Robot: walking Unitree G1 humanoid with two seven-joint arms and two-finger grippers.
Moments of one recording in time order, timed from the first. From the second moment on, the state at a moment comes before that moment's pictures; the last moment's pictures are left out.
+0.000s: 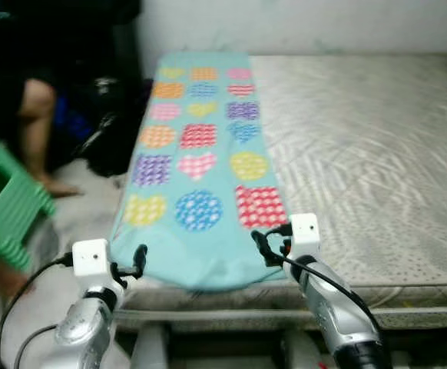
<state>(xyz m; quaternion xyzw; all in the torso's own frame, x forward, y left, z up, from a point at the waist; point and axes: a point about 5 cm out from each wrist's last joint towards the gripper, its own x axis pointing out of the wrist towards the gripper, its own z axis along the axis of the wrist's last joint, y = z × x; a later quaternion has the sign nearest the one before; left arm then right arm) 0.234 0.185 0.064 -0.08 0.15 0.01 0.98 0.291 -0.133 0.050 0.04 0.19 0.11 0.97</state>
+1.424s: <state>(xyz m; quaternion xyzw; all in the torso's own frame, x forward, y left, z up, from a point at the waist) 0.231 0.167 0.055 -0.09 0.22 0.00 0.97 0.319 -0.056 0.043 -0.06 0.23 0.15 0.96</state>
